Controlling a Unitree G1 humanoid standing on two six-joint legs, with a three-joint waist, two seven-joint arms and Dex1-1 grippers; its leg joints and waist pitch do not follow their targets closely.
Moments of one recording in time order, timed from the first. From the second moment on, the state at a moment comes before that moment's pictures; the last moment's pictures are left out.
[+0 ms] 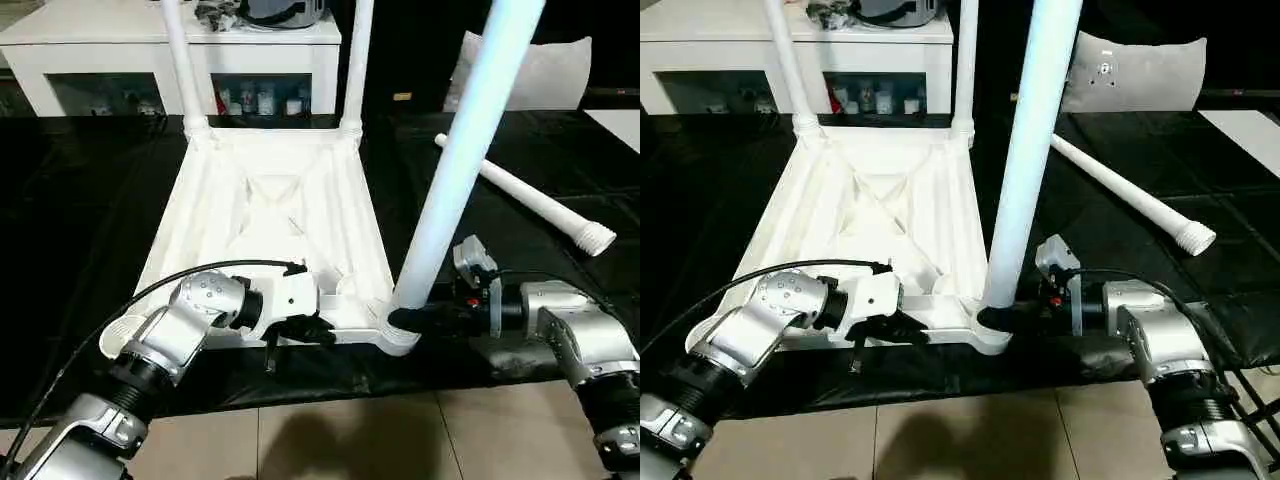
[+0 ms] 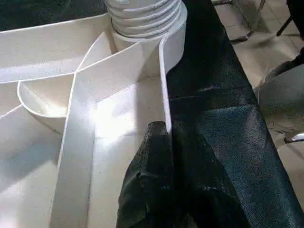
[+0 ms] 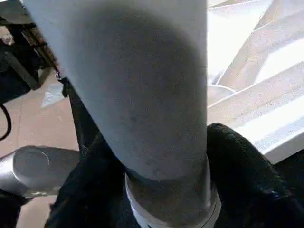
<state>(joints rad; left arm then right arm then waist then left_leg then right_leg) -0.51 0.42 -0.43 0.38 0.02 0.02 -1.22 -0.41 -0.51 0.10 0.39 0.29 0.31 1.34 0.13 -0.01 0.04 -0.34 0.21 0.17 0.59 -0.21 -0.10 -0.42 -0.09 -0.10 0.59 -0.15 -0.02</state>
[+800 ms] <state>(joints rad) -0.51 0.07 -0.23 0.37 0.04 0.50 -0.60 -0.60 -0.14 -0.06 0.63 0.16 0.28 0.46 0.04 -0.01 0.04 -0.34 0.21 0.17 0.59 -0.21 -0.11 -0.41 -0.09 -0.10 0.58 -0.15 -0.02</state>
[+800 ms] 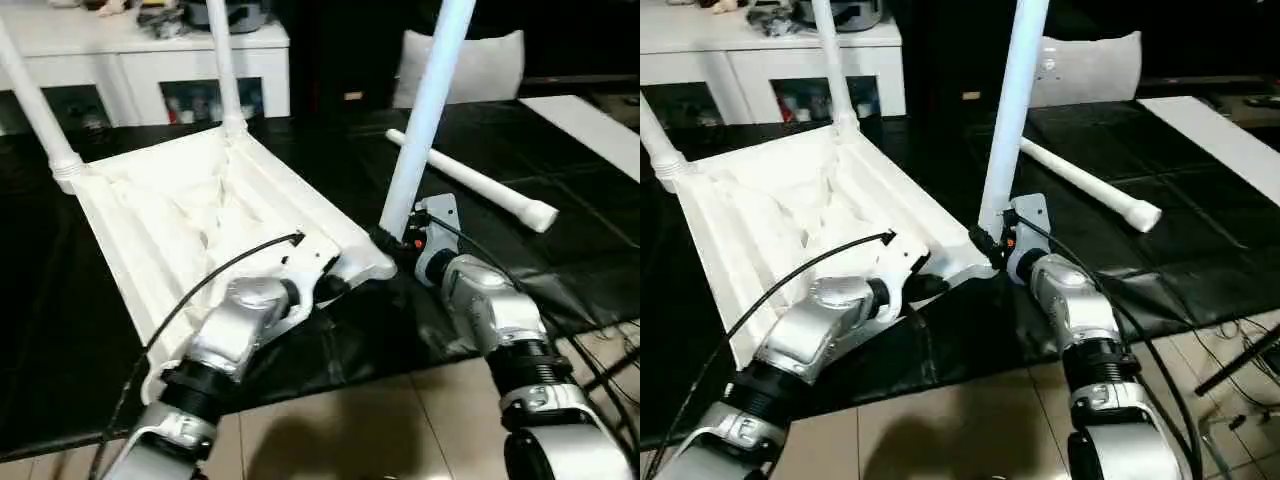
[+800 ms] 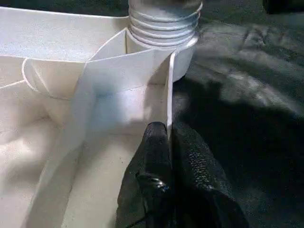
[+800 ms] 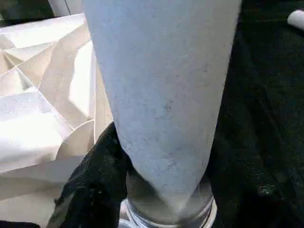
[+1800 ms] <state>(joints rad) -0.52 0.23 -0.16 0.17 0.04 0.39 -0.56 -0.31 -0.25 0.07 0.22 0.17 0.50 0.58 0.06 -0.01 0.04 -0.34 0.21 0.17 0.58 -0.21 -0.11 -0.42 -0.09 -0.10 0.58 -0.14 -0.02</state>
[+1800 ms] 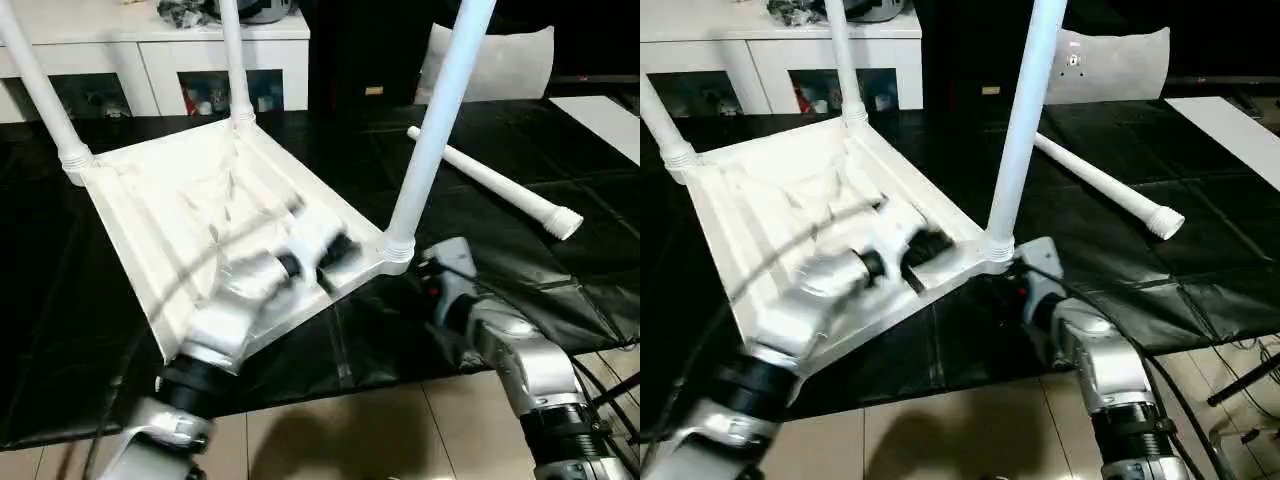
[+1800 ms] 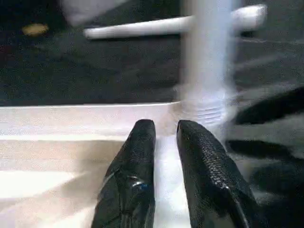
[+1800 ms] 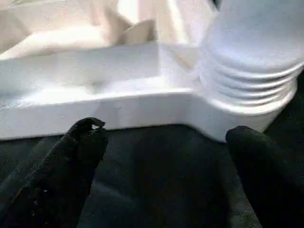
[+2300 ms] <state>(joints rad) -0.43 0.69 -0.12 0.13 0.24 0.59 -0.61 -0.35 -0.26 0.12 0.24 0.16 0.56 0.60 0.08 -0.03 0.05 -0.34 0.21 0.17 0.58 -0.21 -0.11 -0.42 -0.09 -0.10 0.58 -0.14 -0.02</state>
